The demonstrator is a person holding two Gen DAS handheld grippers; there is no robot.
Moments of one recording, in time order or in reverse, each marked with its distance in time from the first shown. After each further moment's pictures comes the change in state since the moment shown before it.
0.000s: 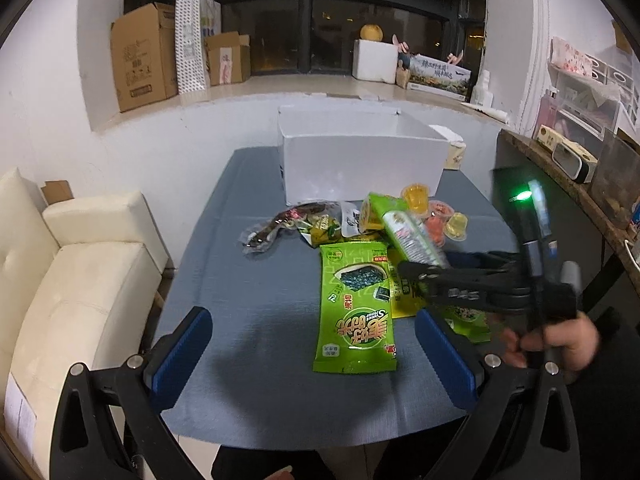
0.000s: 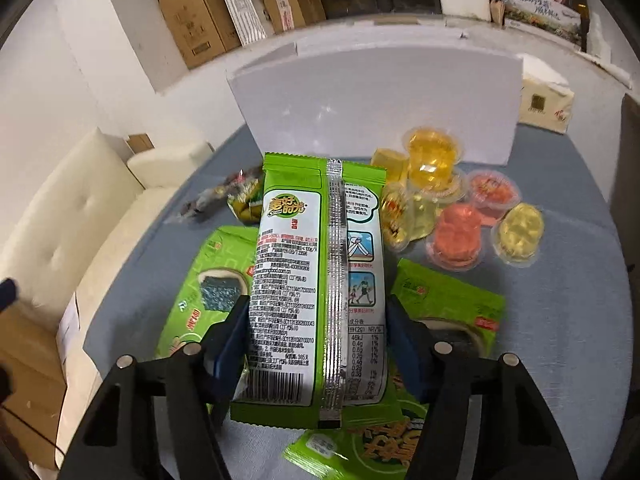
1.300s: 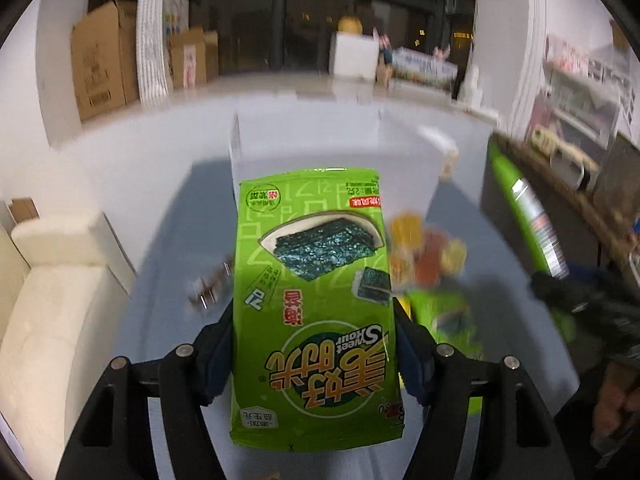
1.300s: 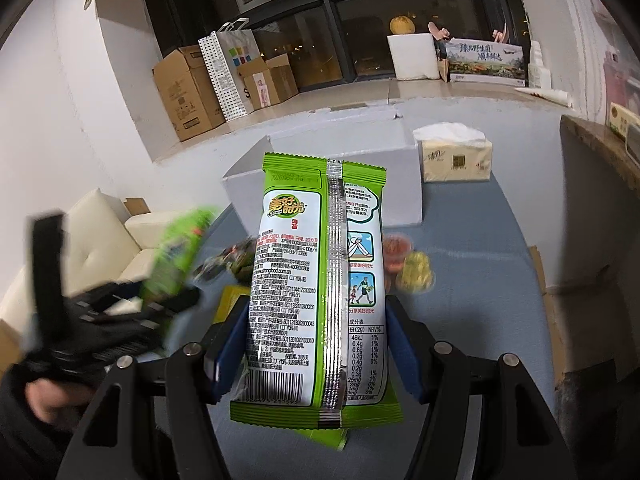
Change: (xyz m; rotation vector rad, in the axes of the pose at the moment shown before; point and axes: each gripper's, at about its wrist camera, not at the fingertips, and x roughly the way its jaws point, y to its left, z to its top) left arm 0.069 -0.016 0.065 0.024 -0.021 -0.076; right arm -0.108 -0.022 0.011 0.044 -0.213 -0.071
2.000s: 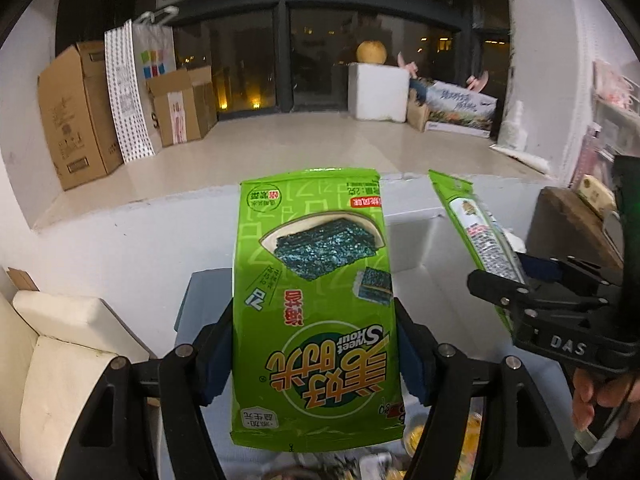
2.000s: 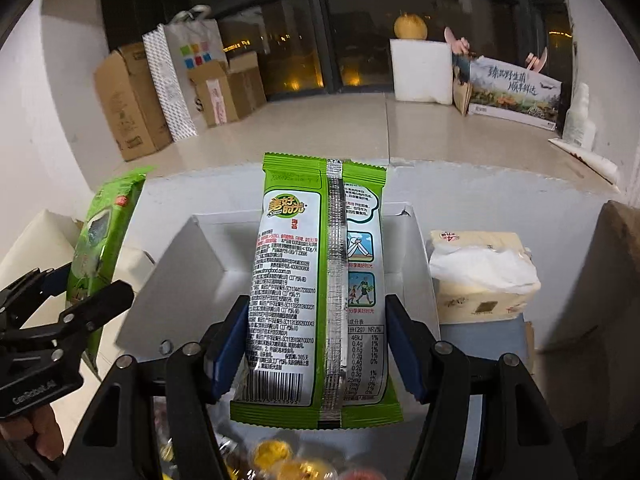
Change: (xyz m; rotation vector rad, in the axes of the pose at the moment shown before) left arm 0.130 0.036 0.197 0.044 -0.032 0.057; right arm 0.171 -0.028 0.193 -0.032 0.053 -0.111
